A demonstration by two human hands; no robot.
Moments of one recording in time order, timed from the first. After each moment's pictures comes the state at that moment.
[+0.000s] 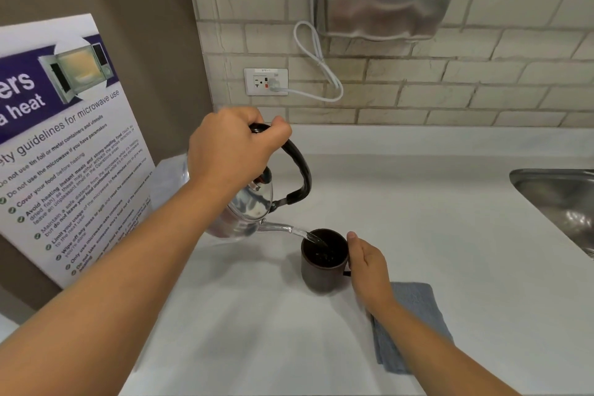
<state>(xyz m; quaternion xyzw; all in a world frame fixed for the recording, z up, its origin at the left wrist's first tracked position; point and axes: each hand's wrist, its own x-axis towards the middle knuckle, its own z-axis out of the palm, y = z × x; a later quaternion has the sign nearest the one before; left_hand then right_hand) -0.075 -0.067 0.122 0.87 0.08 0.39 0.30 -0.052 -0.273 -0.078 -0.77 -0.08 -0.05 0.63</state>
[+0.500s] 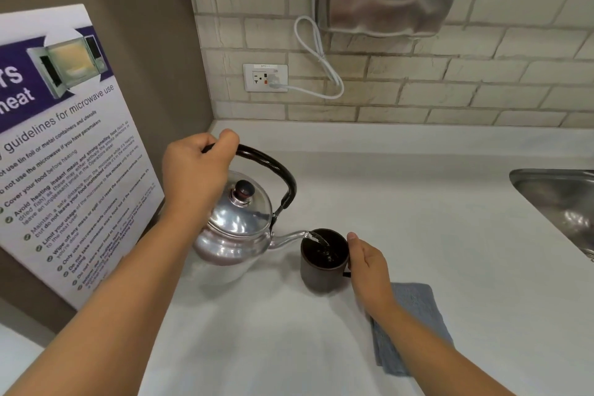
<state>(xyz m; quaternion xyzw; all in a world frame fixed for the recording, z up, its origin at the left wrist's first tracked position) -0.085 -0.036 0.083 0.76 0.15 0.39 0.50 -0.052 -0.272 -0.079 -0.78 -0.07 -0.05 0.62</state>
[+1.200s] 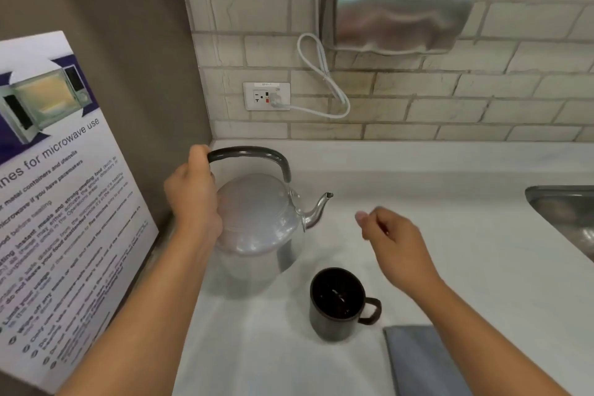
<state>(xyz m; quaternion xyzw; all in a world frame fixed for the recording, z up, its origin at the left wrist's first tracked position) -0.014 -0.007 0.069 0.50 0.29 0.37 0.73 -0.004 -0.269 0.021 -0.85 -0.15 -0.10 0.49</state>
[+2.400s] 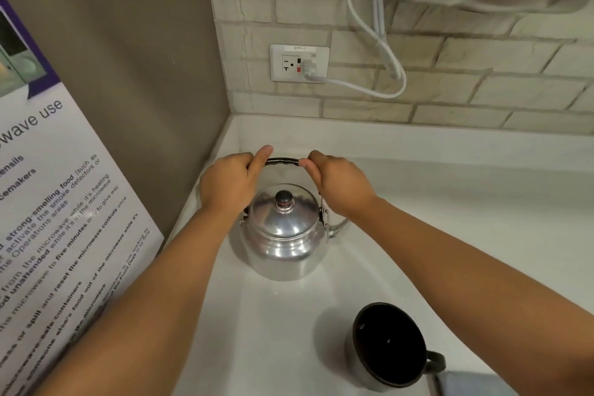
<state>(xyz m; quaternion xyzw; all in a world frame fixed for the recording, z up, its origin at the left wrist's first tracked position) 0.082 0.068 -0.023 0.92 0.16 0.30 0.22 0.143 -0.120 -0.007 -0.90 -0.36 -0.13 0.21</state>
